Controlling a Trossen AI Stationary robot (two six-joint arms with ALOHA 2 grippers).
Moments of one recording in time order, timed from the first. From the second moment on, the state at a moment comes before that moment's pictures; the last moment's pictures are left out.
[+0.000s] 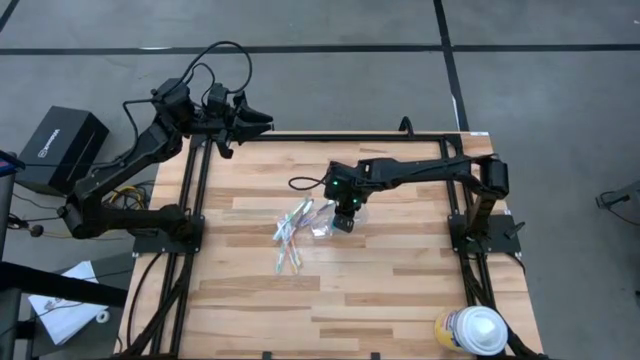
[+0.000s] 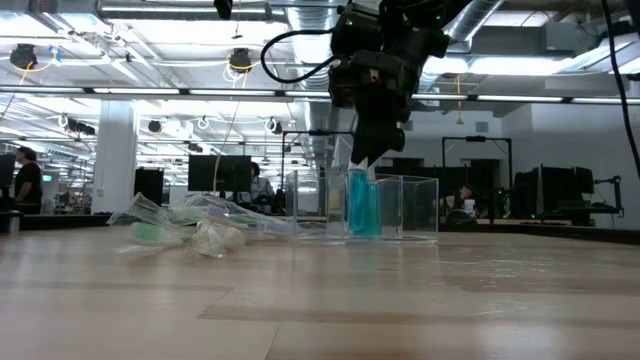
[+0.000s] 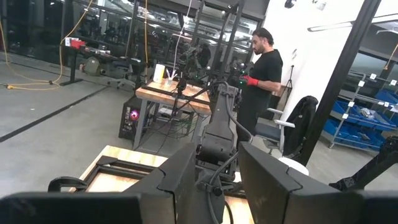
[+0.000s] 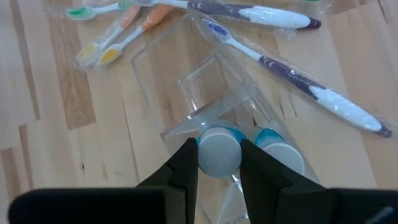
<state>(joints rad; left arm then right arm) 0.73 1.06 1.12 0.04 0.75 -0.29 -0.16 1.82 1.36 -0.69 -0.24 0.18</state>
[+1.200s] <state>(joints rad) 0.74 1.10 1.12 -0.16 0.74 -0.15 -0.16 1.79 2.02 -0.74 -0.19 0.16</state>
